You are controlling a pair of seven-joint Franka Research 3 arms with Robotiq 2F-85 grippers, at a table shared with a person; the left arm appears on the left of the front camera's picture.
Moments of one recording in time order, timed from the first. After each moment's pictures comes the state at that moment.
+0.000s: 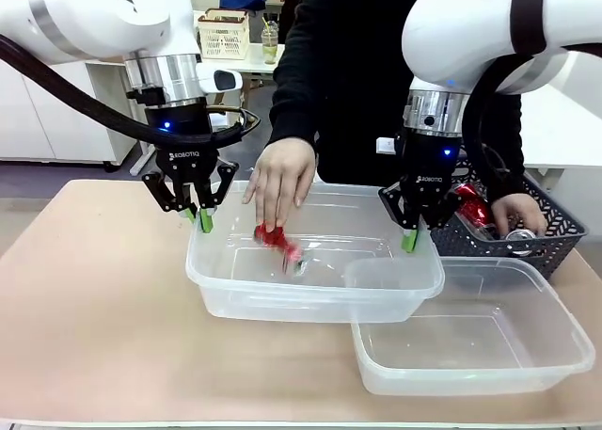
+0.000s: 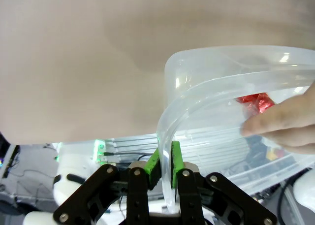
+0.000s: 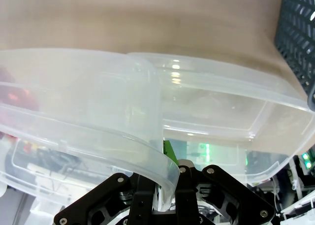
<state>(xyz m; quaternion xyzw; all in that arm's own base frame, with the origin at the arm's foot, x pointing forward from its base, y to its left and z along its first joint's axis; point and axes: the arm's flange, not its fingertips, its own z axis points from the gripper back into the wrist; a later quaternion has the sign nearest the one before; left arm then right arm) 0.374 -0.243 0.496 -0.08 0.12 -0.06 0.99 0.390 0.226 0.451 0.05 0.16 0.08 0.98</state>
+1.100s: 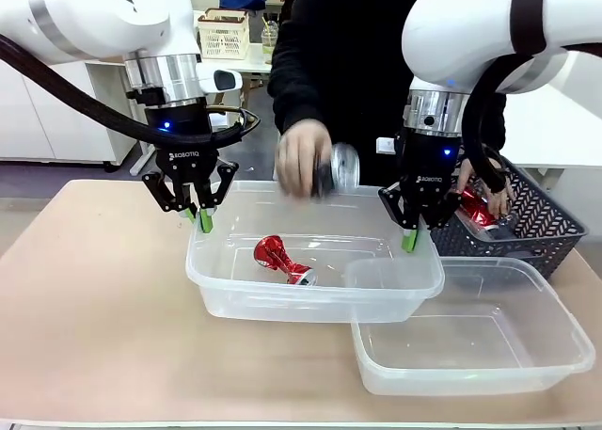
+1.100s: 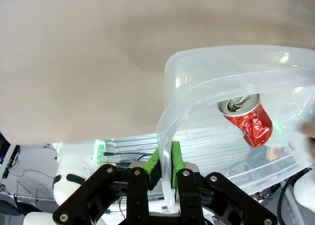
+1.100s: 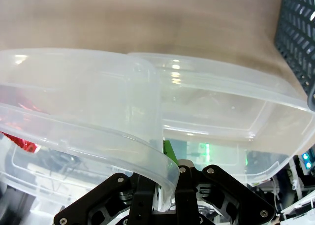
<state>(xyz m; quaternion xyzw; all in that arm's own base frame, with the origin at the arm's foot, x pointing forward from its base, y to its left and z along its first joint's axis) 0.374 -0.243 0.496 -0.08 0.12 -0.06 0.99 0.390 0.226 0.451 0.05 0.16 0.08 0.98</state>
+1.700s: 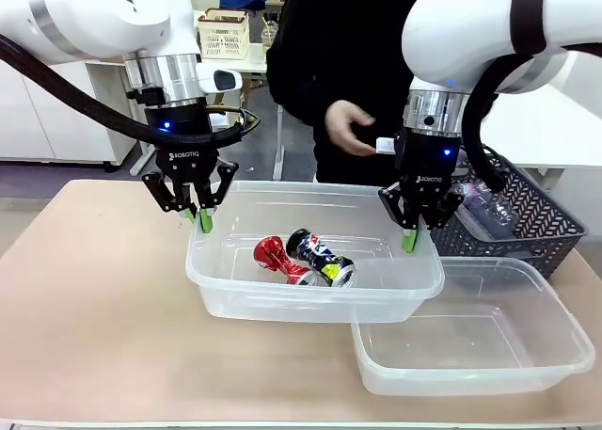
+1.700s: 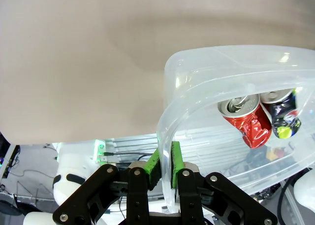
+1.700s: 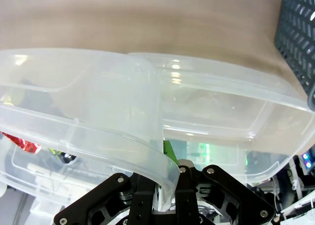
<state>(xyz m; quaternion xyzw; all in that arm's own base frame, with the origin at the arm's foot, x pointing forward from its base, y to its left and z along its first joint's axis) 0.374 -0.243 0.496 -0.08 0.12 -0.06 0.99 0.390 0.226 0.451 0.05 0.16 0.08 0.98</state>
